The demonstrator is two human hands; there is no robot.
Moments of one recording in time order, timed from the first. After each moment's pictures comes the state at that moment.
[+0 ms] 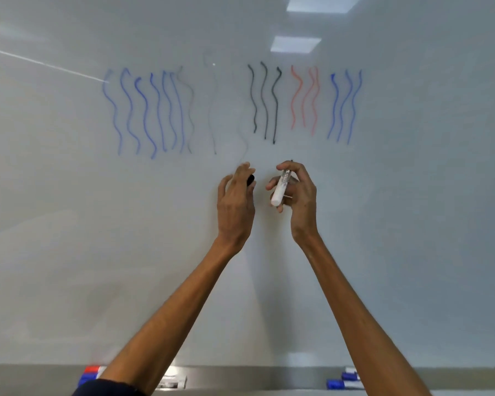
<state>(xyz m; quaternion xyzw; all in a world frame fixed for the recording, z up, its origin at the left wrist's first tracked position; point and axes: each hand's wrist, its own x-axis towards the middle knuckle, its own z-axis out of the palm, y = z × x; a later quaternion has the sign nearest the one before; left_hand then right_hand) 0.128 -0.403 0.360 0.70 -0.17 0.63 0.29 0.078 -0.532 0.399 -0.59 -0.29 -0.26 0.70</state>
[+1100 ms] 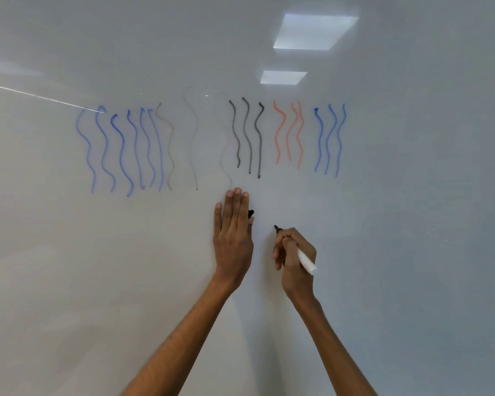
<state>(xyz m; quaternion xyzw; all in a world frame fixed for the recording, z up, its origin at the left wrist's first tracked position) 0.173 -0.425 0.354 0.72 -0.13 0.66 0.16 0.115 -0.547 0.348 -0.58 -0.23 -0.35 0.70</state>
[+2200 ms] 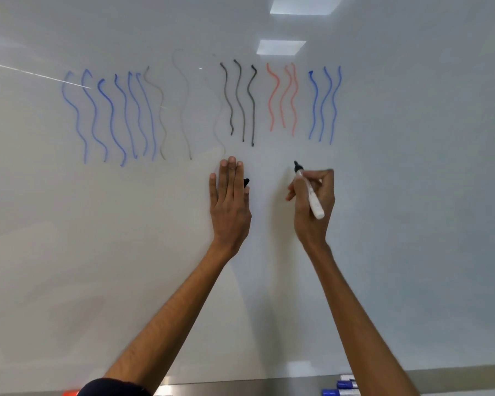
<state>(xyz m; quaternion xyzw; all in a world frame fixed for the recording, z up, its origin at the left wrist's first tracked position) 0.170 -0.428 0.352 0.73 -0.14 0.64 0.18 0.108 -0.574 0.389 -0.58 -0.19 -0.47 0.64</state>
